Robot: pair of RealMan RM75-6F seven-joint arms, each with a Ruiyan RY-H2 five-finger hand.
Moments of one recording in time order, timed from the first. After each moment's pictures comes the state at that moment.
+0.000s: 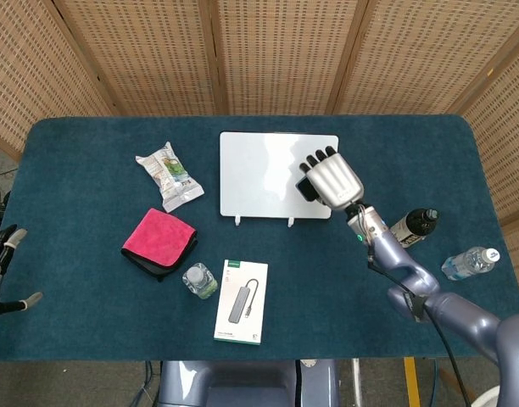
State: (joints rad) left arm -0.12 -1.02 -0.03 -1.61 1.46 1.38 -0.12; right arm 0.91 -1.55 0.32 -1.02 -1.48 0.95 -0.31
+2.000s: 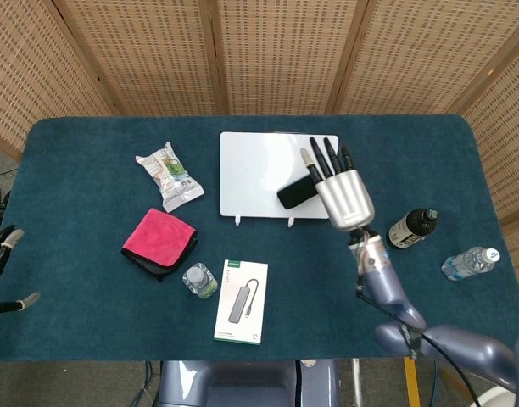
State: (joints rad) left arm -0.12 -1.00 -0.02 -1.59 1.47 1.37 -0.17; right arm 0.75 -1.43 0.28 -1.52 -1.26 1.30 -0.81
